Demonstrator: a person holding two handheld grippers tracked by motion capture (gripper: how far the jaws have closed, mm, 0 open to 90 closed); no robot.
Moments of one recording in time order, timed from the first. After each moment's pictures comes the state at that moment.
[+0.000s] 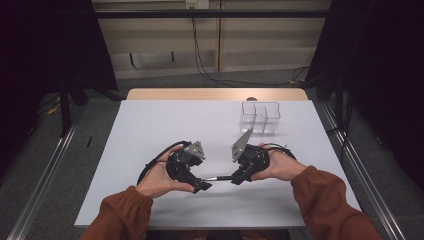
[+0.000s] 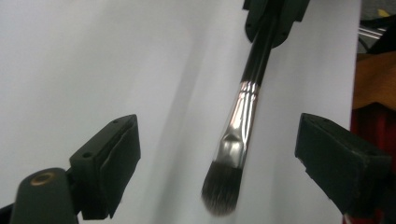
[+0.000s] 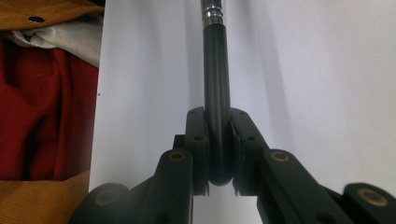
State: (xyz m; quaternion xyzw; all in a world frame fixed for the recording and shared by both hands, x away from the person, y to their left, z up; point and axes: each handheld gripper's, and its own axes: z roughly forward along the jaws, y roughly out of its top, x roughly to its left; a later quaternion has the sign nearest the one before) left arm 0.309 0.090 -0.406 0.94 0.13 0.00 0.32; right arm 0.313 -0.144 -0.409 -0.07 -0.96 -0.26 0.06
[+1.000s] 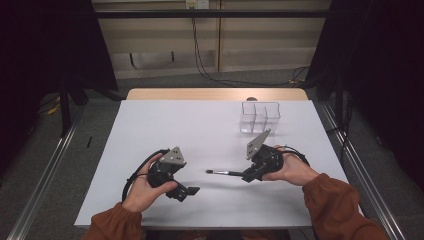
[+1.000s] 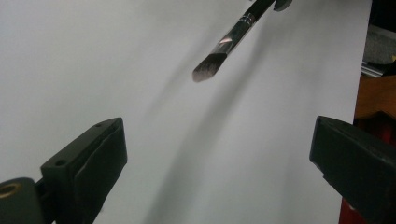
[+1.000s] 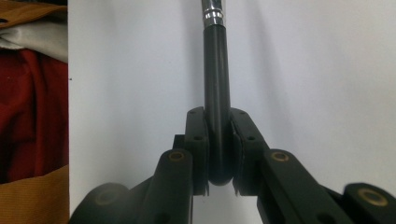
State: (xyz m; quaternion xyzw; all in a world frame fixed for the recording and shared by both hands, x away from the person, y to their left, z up) left arm 0.286 0.134 -0.417 0.90 0.20 0.02 0.38; right arm 0.308 -0.181 -0.418 -0.14 -0.95 -0.27 0.02
